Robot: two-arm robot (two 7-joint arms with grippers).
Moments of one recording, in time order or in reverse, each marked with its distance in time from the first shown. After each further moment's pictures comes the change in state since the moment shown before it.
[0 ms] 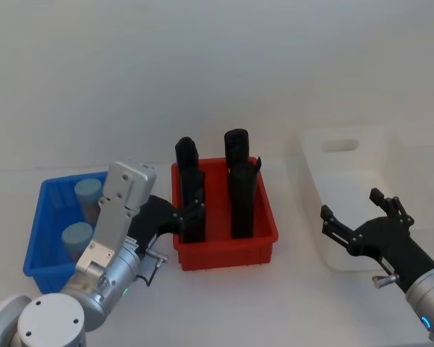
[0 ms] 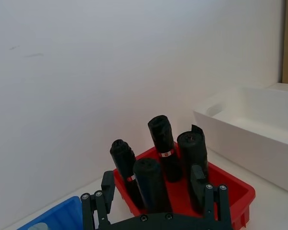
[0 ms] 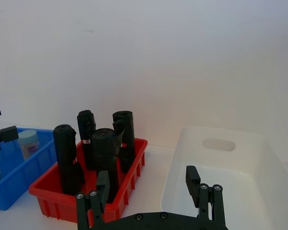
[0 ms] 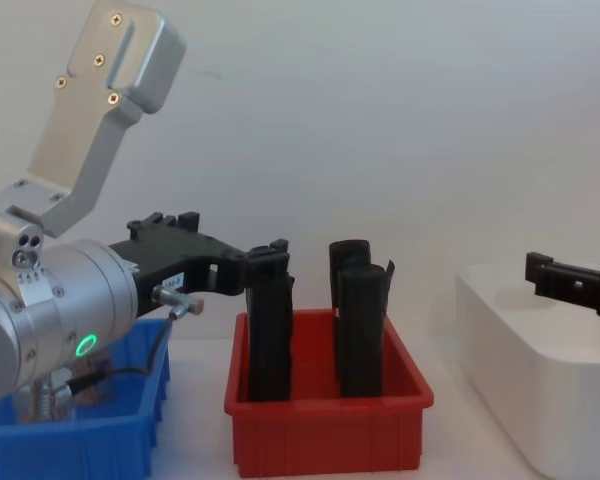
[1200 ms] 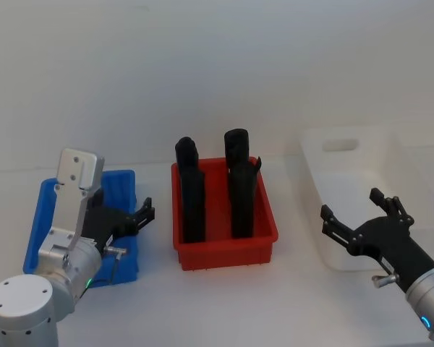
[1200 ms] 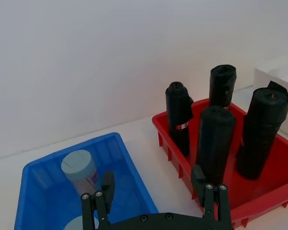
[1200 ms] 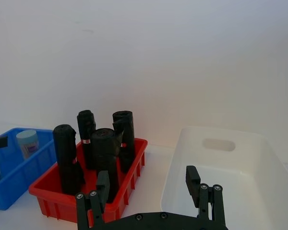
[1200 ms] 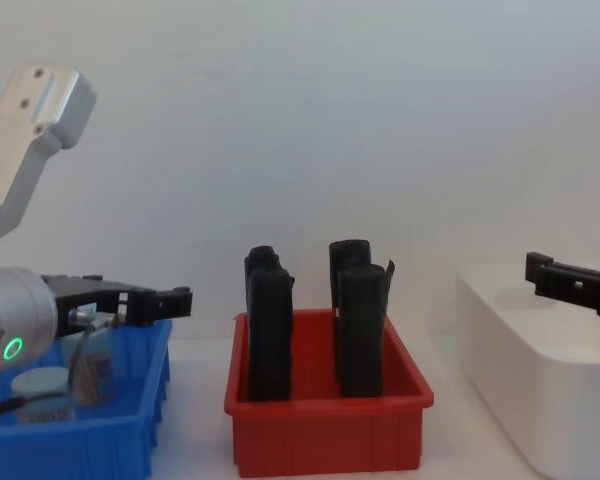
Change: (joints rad) left arm -0.023 0.009 -0.085 0.050 -0.157 0.214 0.092; right arm 0.000 0.000 0.000 0.000 0.000 0.000 0.000
